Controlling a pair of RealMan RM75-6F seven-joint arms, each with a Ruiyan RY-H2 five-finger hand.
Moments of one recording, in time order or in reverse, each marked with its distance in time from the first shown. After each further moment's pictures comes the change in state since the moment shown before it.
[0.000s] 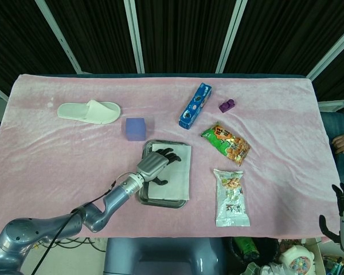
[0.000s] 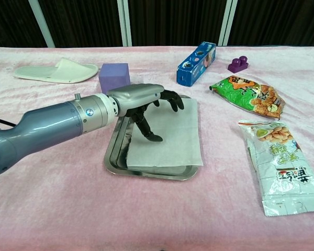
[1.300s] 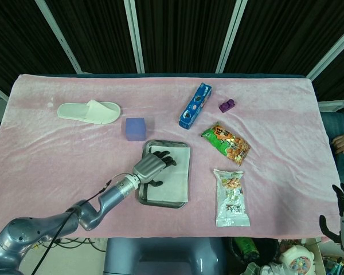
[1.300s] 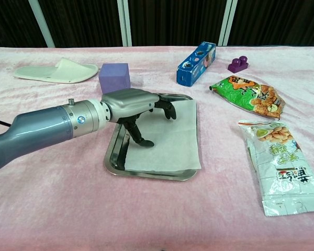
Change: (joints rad) left arm -0.010 0.005 0.095 0.080 0.102 0.030 -0.022; right arm 0.001 0.006 0.001 -0.004 0.012 -0.006 0.004
